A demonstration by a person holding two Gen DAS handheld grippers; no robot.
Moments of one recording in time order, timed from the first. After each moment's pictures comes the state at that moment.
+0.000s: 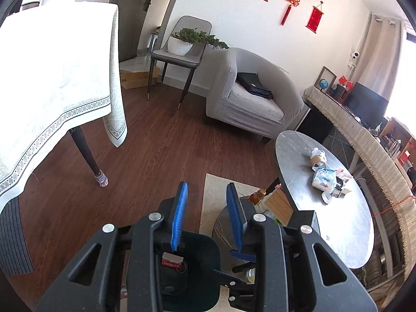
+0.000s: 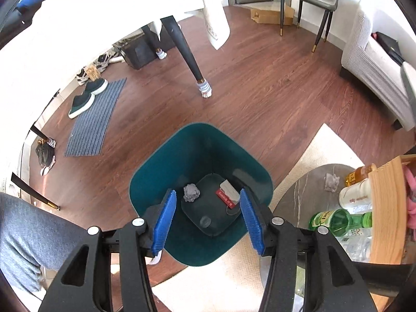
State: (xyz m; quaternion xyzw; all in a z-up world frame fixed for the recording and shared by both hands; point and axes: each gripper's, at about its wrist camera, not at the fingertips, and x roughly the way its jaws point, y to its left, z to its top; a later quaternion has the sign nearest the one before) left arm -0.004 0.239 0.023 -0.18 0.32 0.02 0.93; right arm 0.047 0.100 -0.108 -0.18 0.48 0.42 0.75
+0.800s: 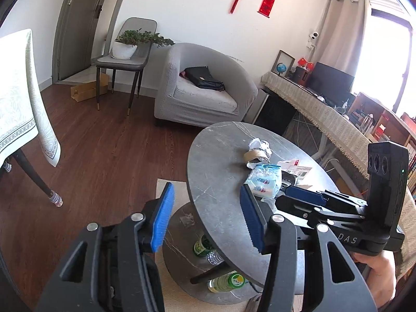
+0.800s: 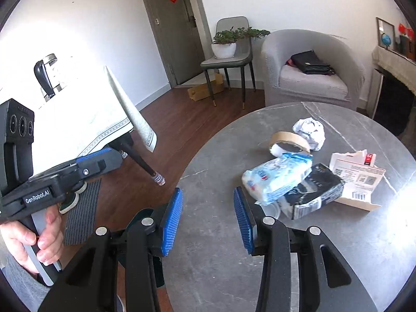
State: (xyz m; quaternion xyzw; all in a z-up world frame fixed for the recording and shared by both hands) left arm 0.063 0.106 0.033 -0.14 0.31 -0.09 0.93; right arm 0.112 -0.094 0.012 0.00 0.35 0.32 0.88
